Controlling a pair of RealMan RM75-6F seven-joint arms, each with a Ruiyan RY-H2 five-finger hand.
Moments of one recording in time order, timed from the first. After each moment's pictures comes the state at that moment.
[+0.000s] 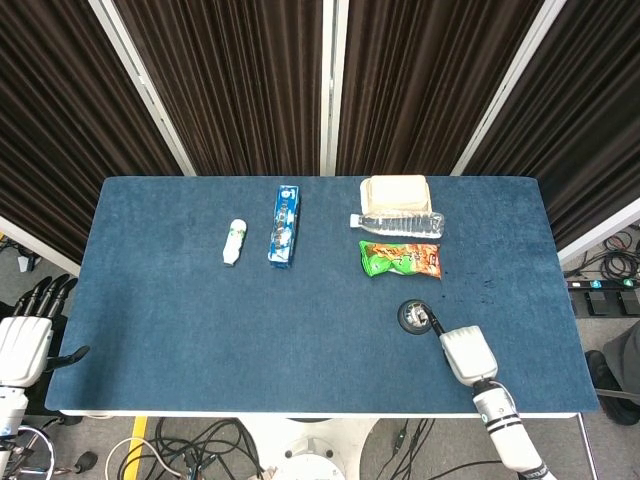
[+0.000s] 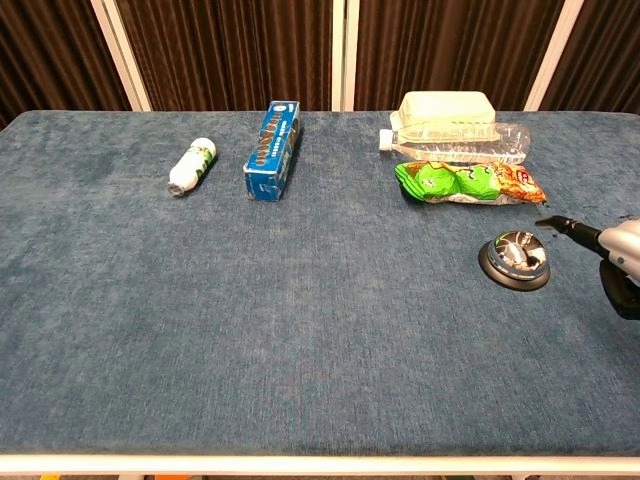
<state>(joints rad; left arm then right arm) -0.12 -1.15 -0.03 -1.50 1.52 1.48 -0.03 0.29 -1.51 0.02 -1.49 -1.38 1.15 -0.59</state>
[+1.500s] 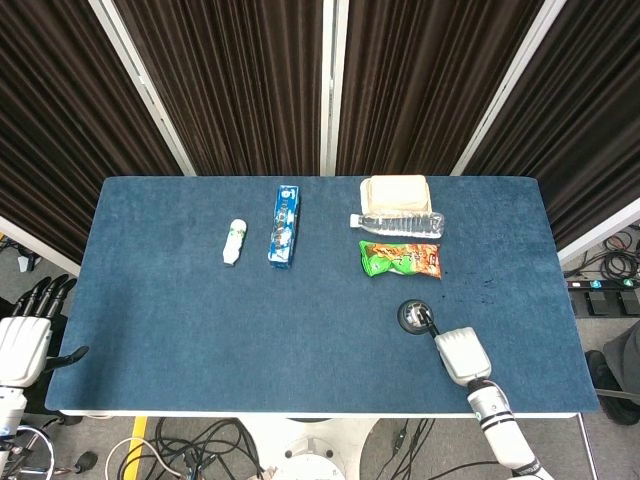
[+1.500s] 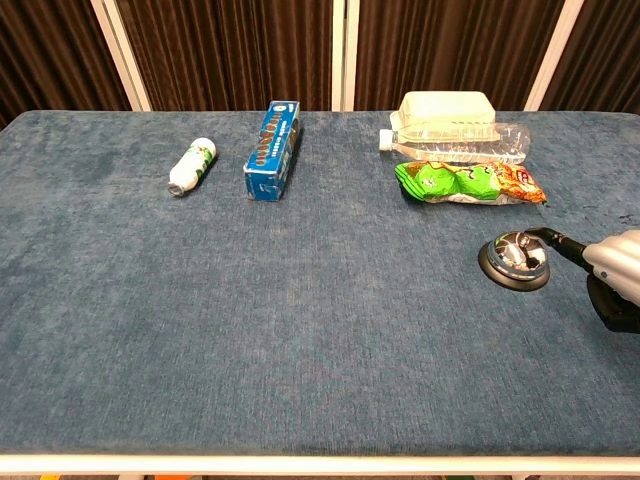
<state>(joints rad) -0.12 -1.14 -0.03 -1.50 1.52 1.48 -0.04 0.32 -1.53 0.00 -1.48 -1.30 1.12 -0.64</state>
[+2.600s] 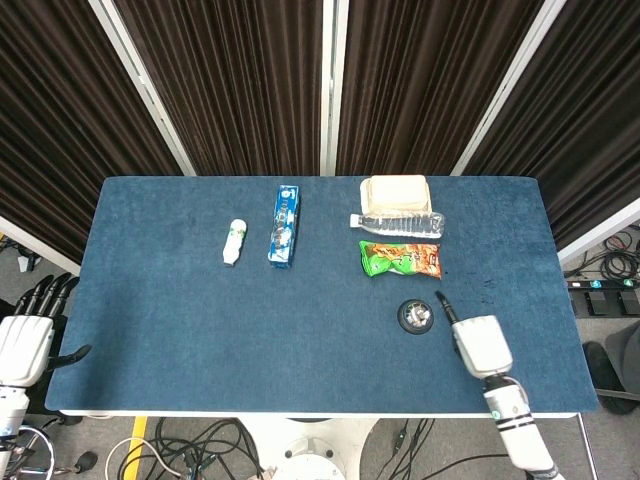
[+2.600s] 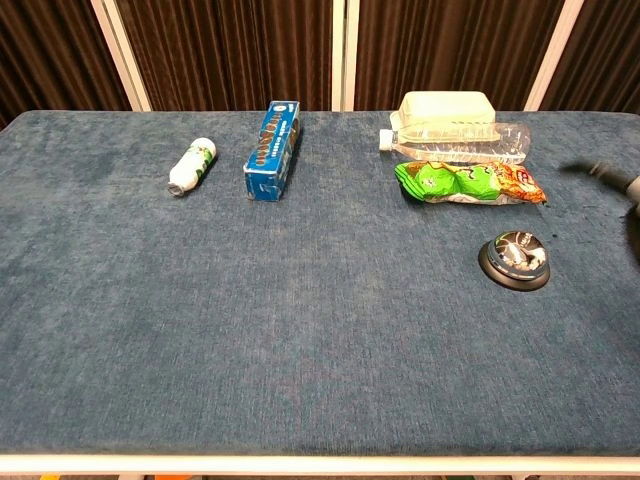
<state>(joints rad) -0.12 -1.14 -0.04 -1.53 1.53 1.49 -0.02 0.28 -1.42 0.02 -1.58 -1.44 1.35 -0.51</state>
